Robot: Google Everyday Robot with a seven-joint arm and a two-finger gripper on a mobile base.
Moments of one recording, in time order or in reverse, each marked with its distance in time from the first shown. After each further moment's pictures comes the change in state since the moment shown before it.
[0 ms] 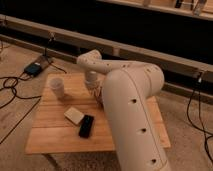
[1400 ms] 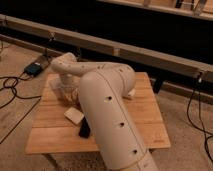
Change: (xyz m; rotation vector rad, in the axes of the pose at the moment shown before) arm 0.001 0.143 0.007 -0.068 0.007 -0.310
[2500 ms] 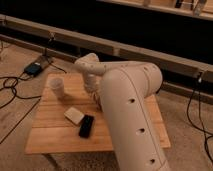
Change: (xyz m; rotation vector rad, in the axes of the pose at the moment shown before) arm 0.057 -0.127 -0.006 0.097 0.015 0.321
